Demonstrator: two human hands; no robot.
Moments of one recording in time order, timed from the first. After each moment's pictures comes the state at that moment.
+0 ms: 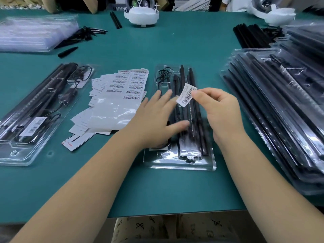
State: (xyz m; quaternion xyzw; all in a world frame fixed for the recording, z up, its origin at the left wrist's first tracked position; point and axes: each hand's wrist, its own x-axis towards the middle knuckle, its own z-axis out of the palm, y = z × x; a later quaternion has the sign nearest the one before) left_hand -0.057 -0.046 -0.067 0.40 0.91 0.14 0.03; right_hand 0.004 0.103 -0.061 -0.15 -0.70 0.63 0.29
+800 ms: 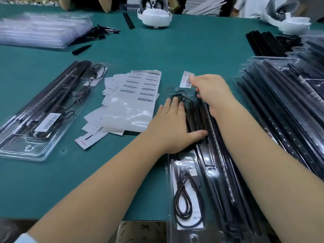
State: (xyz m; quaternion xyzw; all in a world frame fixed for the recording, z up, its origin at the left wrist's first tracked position) left_hand -0.053 -0.034 -0.075 0.33 0.93 0.11 0.09; right_hand -0.076 0.100 -0.040 -0.19 -0.78 0.58 0.17
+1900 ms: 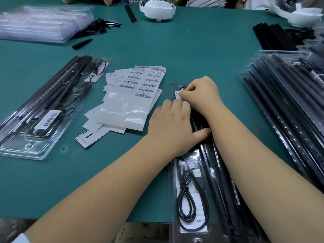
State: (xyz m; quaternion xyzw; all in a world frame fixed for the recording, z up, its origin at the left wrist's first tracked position) left_hand -0.042 -0.035 -0.076 0.31 0.95 0.08 -0.06; right_hand -0.092 0.093 -0.069 -0.14 -0.95 0.26 0.12
